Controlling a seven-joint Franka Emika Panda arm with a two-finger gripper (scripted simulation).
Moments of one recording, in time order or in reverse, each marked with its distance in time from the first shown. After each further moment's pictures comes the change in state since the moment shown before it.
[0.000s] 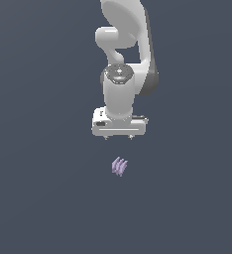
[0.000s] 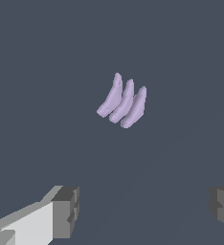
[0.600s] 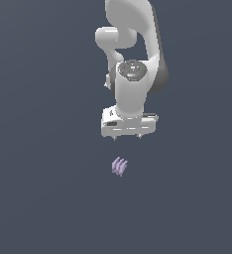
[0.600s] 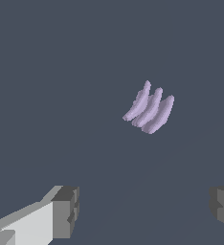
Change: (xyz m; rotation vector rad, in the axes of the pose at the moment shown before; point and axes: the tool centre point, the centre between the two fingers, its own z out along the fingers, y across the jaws) arm 0.005 -0.035 -0.009 0.012 0.009 -0.073
